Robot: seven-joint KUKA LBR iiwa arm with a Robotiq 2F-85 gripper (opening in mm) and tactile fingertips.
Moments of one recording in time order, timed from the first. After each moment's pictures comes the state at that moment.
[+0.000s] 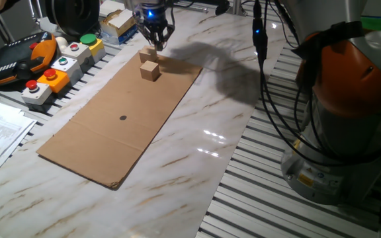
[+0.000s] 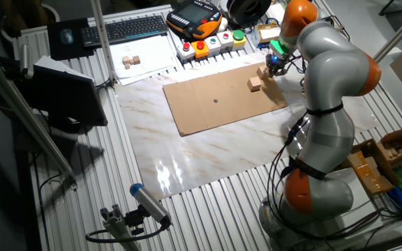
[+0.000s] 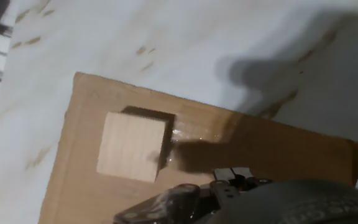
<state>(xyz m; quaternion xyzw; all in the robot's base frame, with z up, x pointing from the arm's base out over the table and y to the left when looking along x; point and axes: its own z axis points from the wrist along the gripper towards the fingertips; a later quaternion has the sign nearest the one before) 0.643 -0.214 0.100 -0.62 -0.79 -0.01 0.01</state>
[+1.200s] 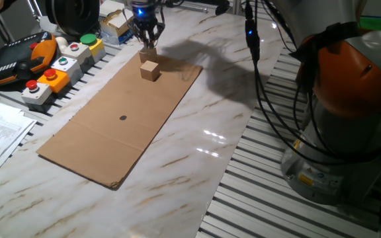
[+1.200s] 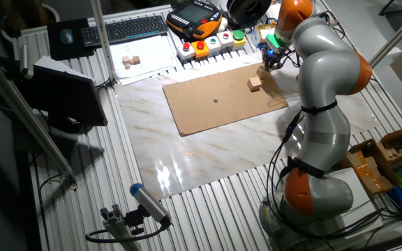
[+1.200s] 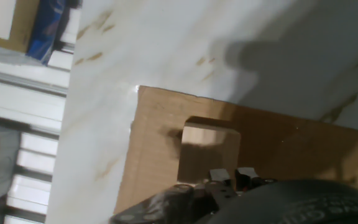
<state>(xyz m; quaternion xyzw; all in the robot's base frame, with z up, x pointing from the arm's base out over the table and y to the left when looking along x) 0.679 -0.210 0.100 -0.63 -0.78 -0.02 -0.01</state>
